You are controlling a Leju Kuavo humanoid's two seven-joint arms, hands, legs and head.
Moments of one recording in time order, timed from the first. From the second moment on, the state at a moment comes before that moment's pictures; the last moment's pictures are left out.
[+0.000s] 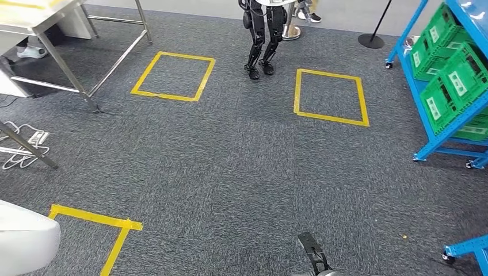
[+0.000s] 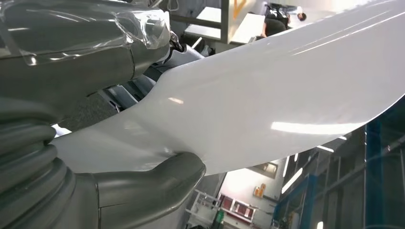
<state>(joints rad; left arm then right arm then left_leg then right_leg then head) 0.16 0.06 -0.37 -1.93 0.38 0.61 -0.46 -0.06 -0.26 1.01 -0.27 -0.96 -0.25 -0.06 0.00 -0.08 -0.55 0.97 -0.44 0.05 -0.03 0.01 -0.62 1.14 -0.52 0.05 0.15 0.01</state>
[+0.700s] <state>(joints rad) 0.15 0.06 -0.36 -1.91 0.42 0.62 -0.44 -0.10 -0.27 1.00 -0.27 -0.91 -0.24 -0.03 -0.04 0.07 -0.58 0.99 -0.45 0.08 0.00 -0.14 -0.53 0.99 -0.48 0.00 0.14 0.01</state>
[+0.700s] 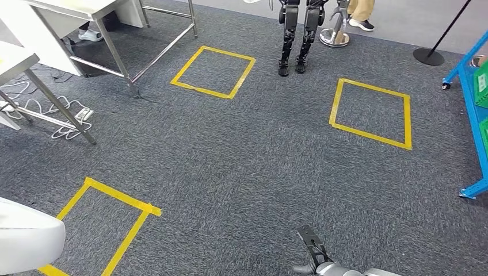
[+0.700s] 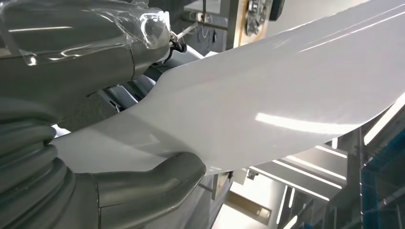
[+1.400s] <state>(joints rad) 0.14 0.06 -0.35 -1.90 0.43 0.62 -0.45 -0.13 -0.28 1.00 -0.27 -0.87 -0.22 -0.01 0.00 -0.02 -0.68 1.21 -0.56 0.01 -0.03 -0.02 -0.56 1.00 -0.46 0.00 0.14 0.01</state>
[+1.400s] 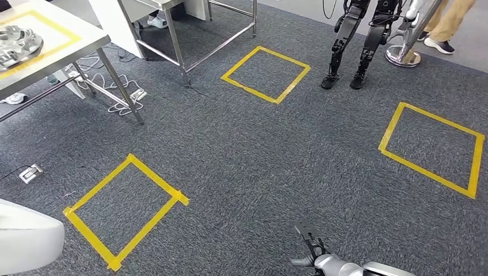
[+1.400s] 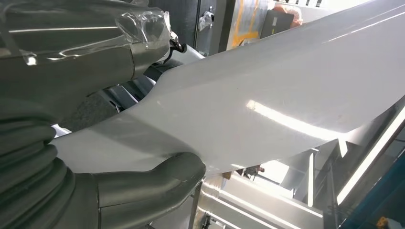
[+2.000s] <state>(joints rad) 0.11 0.05 -0.34 -1.91 0.42 0.62 -0.44 -0.13 -0.27 0.99 -0.27 -0.82 -0.17 0.03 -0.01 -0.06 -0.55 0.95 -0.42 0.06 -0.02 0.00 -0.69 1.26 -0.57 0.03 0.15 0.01</state>
